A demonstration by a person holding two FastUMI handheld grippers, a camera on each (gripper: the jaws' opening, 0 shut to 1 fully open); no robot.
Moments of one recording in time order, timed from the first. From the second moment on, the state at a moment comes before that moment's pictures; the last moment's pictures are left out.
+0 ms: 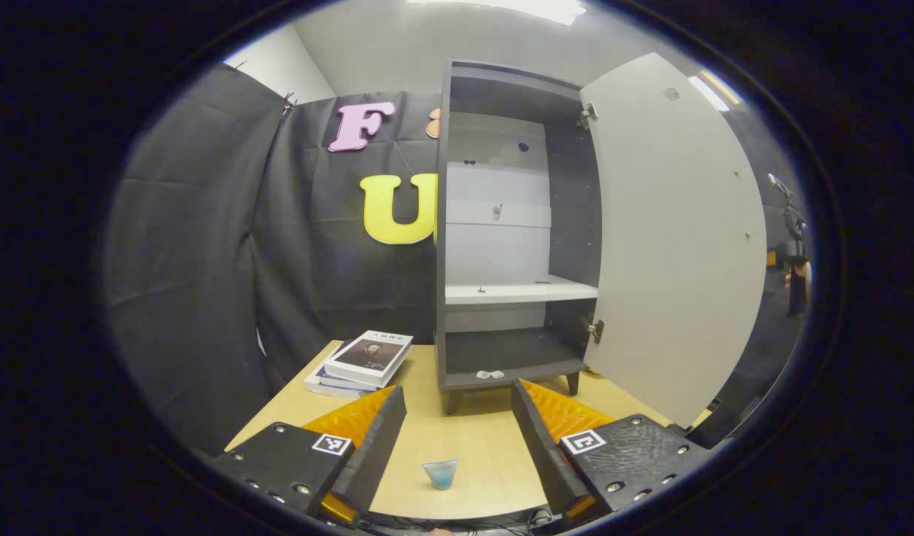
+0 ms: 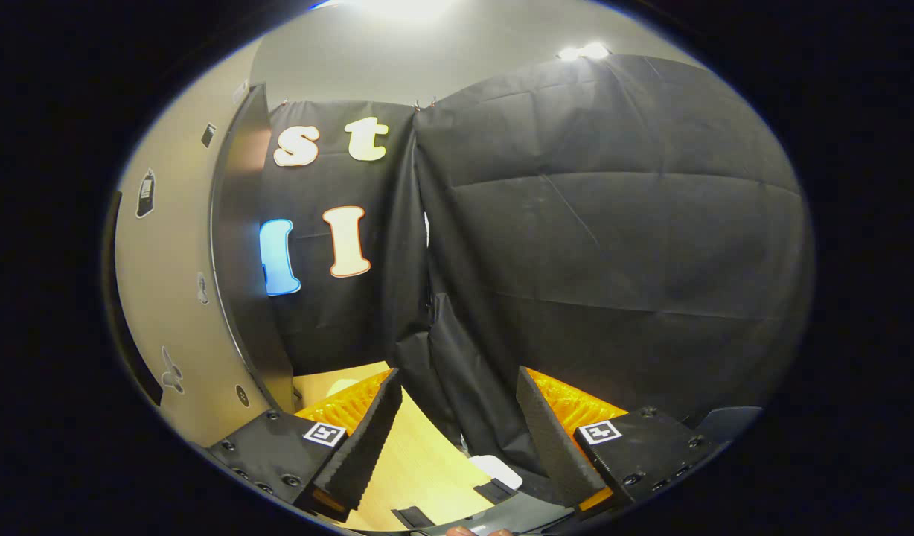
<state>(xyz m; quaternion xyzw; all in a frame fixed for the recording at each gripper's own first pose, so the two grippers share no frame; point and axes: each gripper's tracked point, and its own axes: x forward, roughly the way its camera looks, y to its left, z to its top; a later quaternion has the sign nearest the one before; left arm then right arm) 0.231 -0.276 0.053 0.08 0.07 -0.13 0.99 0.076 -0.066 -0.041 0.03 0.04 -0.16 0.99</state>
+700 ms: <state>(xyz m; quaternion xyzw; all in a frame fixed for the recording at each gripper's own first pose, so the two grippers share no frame) 0.263 -0.257 0.147 0.06 0.09 -0.08 0.99 0.060 0.047 0.037 0.01 -0.03 0.02 1.00</state>
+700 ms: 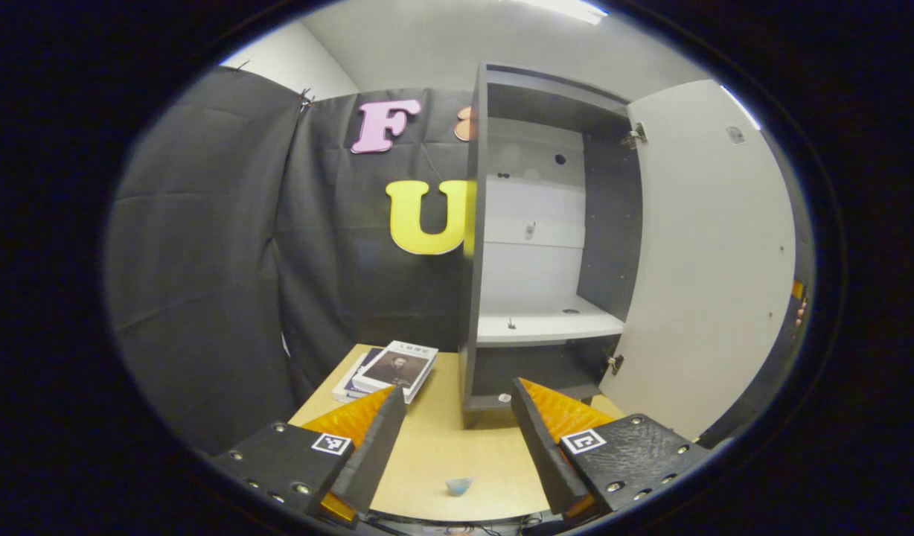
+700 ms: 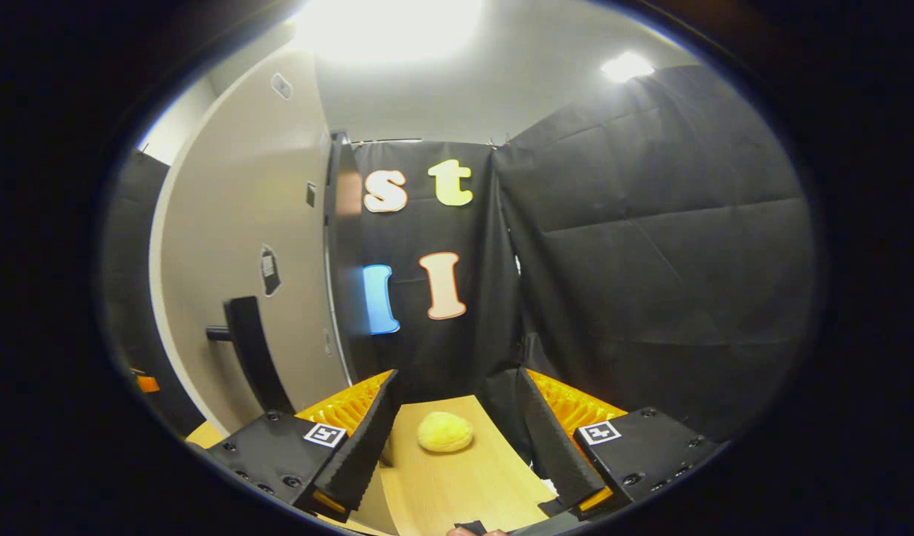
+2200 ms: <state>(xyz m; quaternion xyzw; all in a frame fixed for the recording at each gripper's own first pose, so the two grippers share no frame) 0.248 -0.214 0.118 0.03 0.10 -0.01 0.99 0.044 0.219 0.021 0.02 0.03 0.20 0.98</state>
